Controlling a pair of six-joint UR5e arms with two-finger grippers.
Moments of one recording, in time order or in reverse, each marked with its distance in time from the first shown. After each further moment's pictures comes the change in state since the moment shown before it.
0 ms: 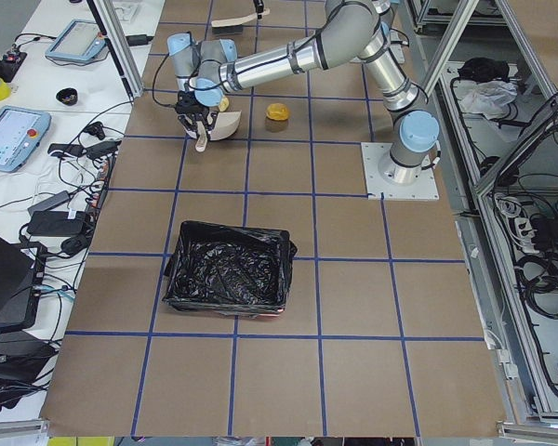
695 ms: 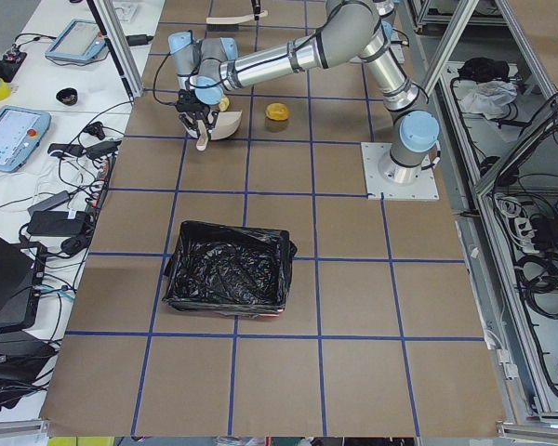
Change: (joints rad) left arm -0.006 0.000 -0.001 -0.005 0.014 -0.006; right arm 0.190 -0.042 -0.007 0.014 0.035 0.318
